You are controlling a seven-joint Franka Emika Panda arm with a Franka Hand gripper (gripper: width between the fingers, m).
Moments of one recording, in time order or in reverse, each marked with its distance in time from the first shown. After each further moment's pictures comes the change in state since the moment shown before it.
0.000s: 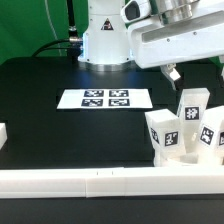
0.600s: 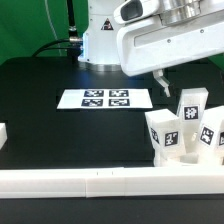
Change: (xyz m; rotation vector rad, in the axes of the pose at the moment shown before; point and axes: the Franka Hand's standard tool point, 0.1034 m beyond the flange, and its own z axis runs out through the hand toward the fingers) arm 0.002 0.008 0.003 -0.035 0.009 -0.695
